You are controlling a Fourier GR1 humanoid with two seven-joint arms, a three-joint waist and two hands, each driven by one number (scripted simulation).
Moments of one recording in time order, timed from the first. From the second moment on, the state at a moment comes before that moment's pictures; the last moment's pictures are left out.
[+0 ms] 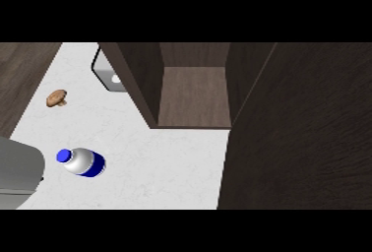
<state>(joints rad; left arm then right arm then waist) 0.35 0.25 0.58 -2.32 0.76 -0.16 0.36 0.28 -0.02 0.46 -2.48 0.04 0.02 0.26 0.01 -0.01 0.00</state>
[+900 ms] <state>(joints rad) 0.31 0.26 0.66 -2.28 0.80 -0.24 0.42 0.20 -0.05 0.57 -2.48 0.09 -0.11 0.33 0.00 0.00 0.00</state>
